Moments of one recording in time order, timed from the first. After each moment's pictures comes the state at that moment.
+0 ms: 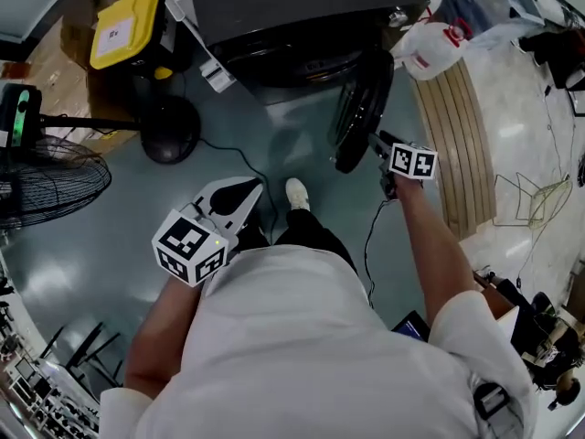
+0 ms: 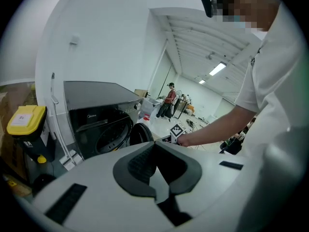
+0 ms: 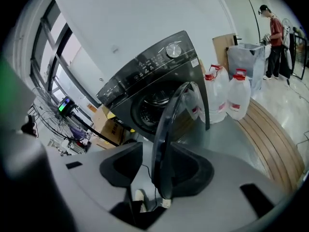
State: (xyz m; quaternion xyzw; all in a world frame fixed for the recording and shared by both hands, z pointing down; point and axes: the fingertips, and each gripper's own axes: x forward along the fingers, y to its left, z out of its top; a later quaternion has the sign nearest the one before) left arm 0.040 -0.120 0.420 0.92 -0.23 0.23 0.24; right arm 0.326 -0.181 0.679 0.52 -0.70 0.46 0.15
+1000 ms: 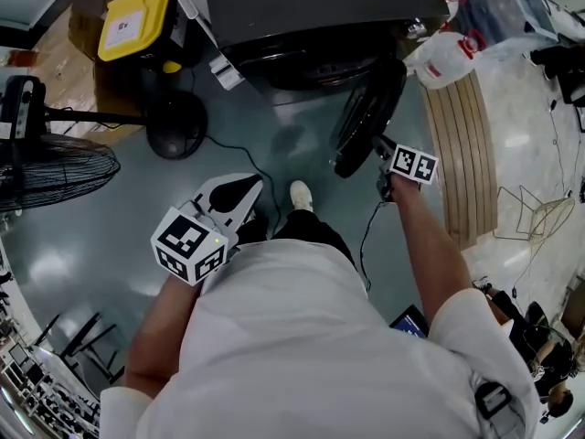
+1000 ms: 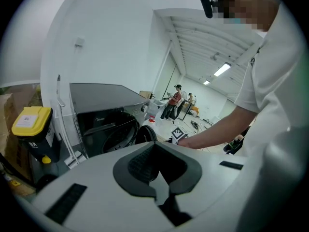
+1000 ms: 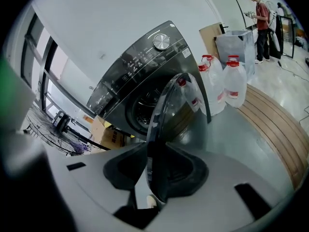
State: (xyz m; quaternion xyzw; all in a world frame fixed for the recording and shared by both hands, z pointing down) left arm 0.028 -0.149 0.418 0.91 -0.25 0.23 0.24; right arm 0.314 -0.206 0.700 0.53 -0.66 0.51 0.10
